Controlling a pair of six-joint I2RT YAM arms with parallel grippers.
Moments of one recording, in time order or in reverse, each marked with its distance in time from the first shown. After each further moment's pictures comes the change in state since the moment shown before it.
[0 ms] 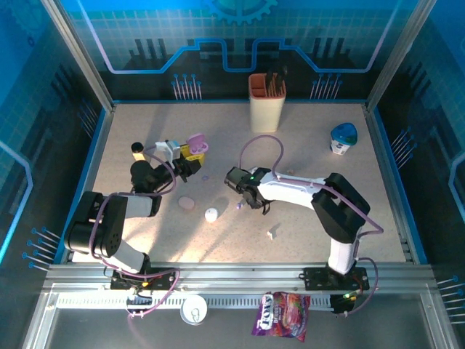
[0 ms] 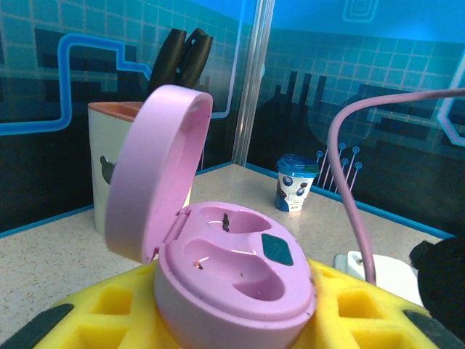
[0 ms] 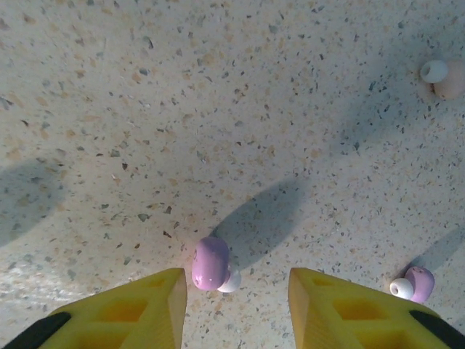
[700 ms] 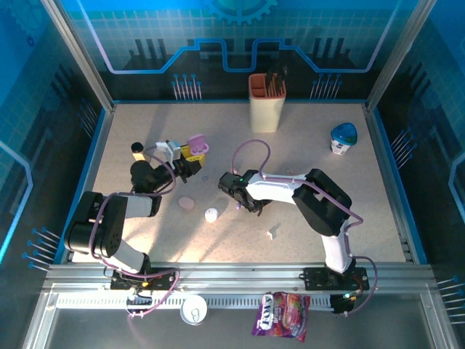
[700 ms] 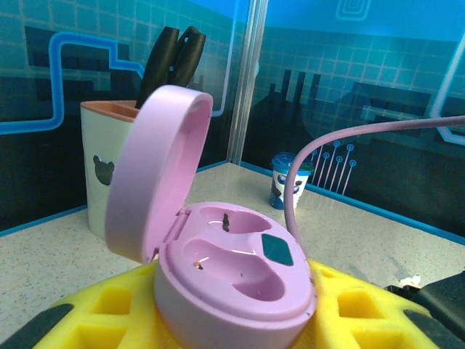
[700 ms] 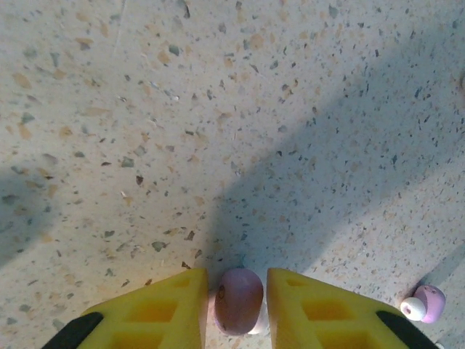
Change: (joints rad) left arm 0.000 0.000 0.000 0.000 0.016 0.000; right arm 0.018 0.137 0.066 -0.038 0.040 -0.030
